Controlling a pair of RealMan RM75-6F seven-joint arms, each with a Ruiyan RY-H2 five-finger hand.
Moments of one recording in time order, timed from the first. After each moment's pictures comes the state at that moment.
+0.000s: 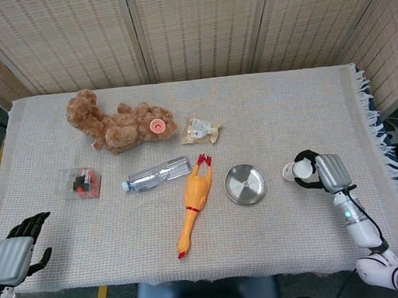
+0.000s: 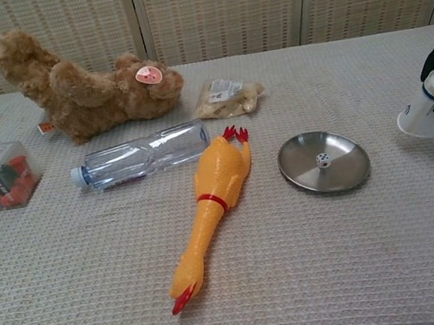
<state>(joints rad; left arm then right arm) -0.13 -1.07 0.02 -1.71 1.47 1.36 0.14 0.45 -1.54 0.10 -0.98 -1.43 1.19 0.43</state>
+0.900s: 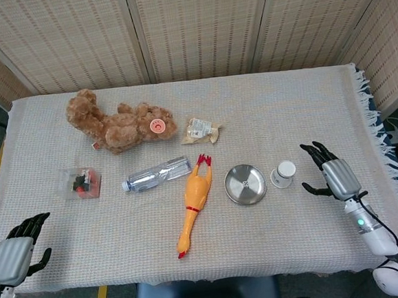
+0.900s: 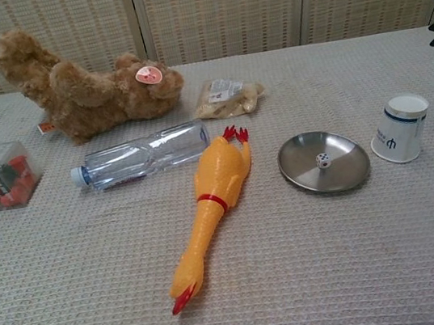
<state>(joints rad) -0.13 -1.08 0.02 -1.70 1.45 1.35 0.15 0.40 -1.45 0.05 -1.04 -1.53 1.29 0.47</state>
